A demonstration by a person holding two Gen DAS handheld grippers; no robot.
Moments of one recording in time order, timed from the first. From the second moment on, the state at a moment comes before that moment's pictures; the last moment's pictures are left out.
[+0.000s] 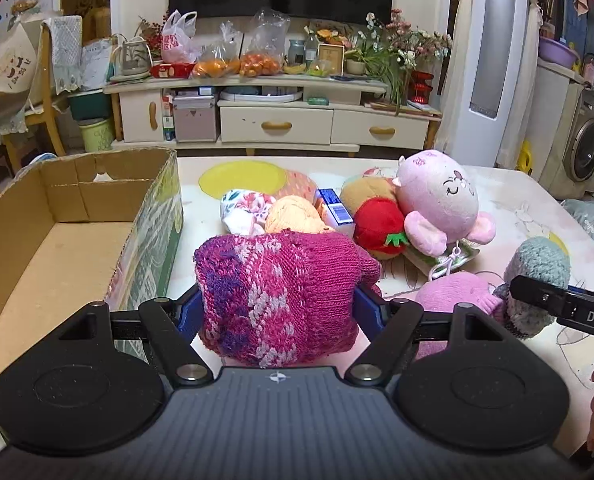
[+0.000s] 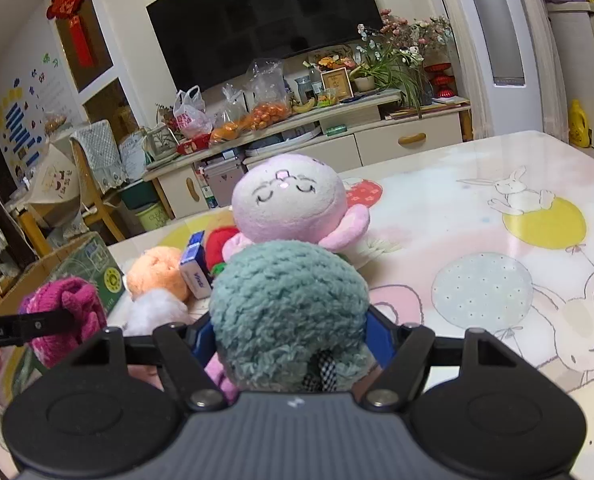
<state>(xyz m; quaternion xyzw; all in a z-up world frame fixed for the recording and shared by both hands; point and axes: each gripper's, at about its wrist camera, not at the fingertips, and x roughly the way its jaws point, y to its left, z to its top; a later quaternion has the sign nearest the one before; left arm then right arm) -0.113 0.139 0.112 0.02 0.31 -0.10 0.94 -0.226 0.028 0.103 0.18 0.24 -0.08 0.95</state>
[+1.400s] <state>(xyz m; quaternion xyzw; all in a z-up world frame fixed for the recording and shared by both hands) -0.095 0.297 0.147 -0.07 0.30 0.14 0.94 -0.114 0.284 0.168 0.02 0.22 0.26 0.94</state>
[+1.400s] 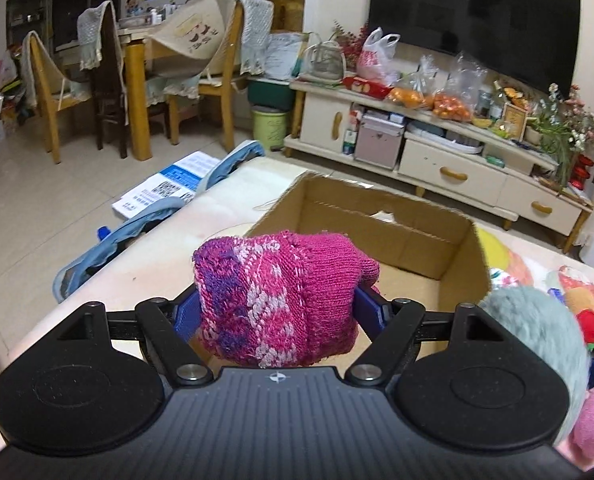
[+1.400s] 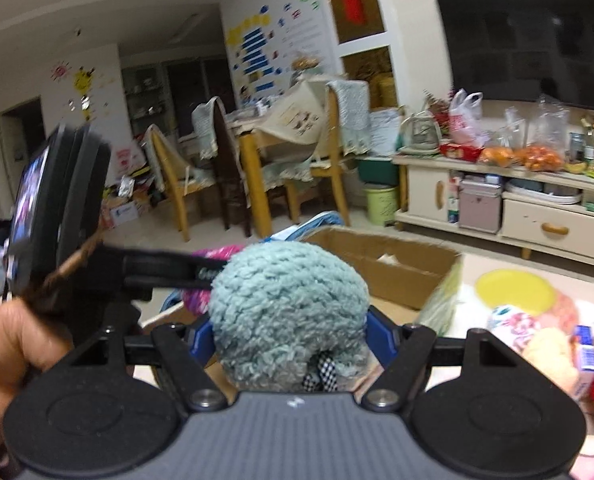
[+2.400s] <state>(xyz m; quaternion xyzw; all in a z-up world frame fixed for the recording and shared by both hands) -0.099 0.262 0.143 -0.01 0.28 0.10 0.95 -0.160 0.222 0.163 0.05 0.20 0.14 0.97</state>
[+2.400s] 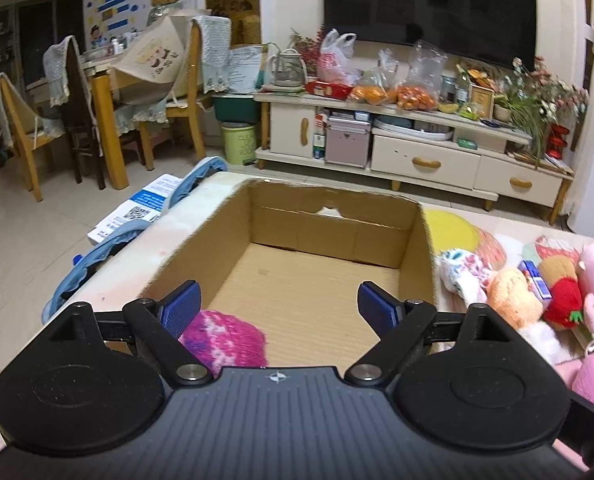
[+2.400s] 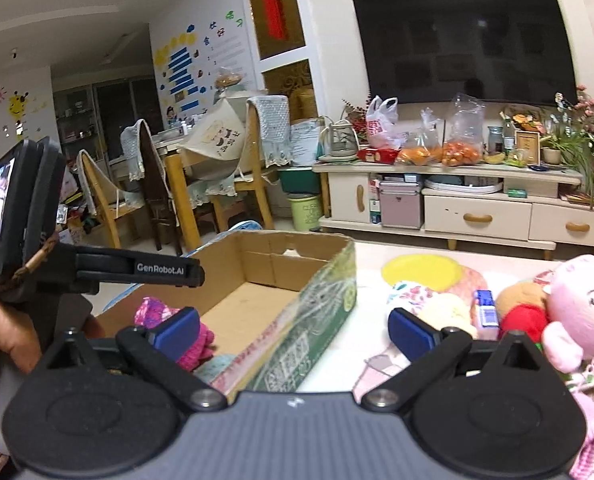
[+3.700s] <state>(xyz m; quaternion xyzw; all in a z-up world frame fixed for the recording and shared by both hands) -0.108 0.261 0.137 0.08 0.29 0.00 0.96 -0.190 0.156 0.148 0.09 0.21 0.08 0.97</state>
